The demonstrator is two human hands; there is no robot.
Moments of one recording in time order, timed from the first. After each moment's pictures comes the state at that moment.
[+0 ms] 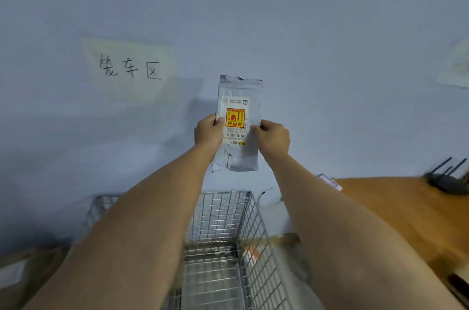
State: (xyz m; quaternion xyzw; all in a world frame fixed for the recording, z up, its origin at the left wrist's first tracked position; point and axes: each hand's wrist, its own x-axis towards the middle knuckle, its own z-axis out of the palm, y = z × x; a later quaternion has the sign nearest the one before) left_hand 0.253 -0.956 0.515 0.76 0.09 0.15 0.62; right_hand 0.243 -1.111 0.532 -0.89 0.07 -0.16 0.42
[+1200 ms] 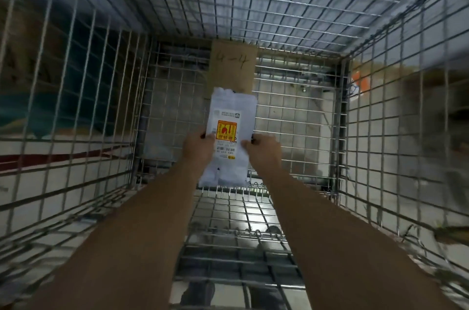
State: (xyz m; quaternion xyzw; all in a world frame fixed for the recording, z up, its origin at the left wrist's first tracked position) left_hand 0.125 -0.780 -0.277 0.67 0.47 -0.19 0.54; right_hand 0.162 -0.938 -0.254 -0.88 0.13 0.32 0.33
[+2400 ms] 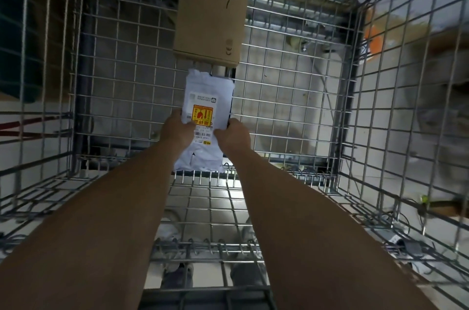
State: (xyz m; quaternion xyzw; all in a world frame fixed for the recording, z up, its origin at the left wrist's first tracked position) left_hand 0.107 -0.783 -0.442 0.73 0.42 -0.28 0.46; right_hand 0.139 -0.920 -0.417 -0.85 0.17 0.40 0.29
